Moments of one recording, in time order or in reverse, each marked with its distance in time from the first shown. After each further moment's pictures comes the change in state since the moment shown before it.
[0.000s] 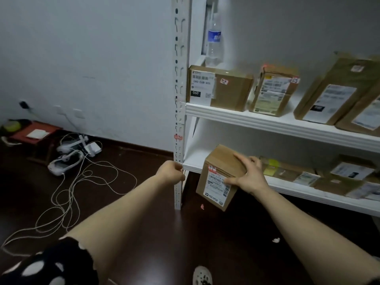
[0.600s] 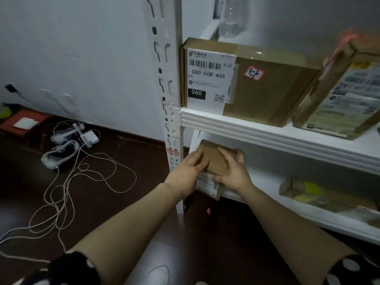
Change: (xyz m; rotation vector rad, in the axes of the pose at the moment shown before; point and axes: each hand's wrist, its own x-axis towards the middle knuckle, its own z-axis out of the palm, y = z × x) left_hand 0.193 0.026 0.028 0.776 -0.053 0.463; right_hand 0.225 0.035 0.087 -0.095 -0.187 -0.042
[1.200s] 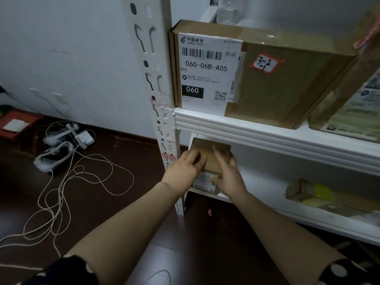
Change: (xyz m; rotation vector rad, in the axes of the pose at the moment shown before) left_hand 0.034 -0.018 0.008 0.273 0.059 0.010; right_hand 0.033 0.018 0.035 0.001 0.034 -0.056
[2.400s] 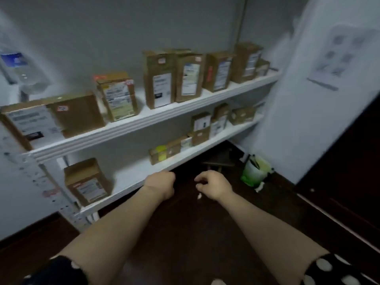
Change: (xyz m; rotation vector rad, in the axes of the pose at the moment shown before) left_hand -0.192 0.243 -0.114 0.101 -0.200 0.551; right_hand -0.429 -0.047 -0.120 -0.069 0.461 0.645
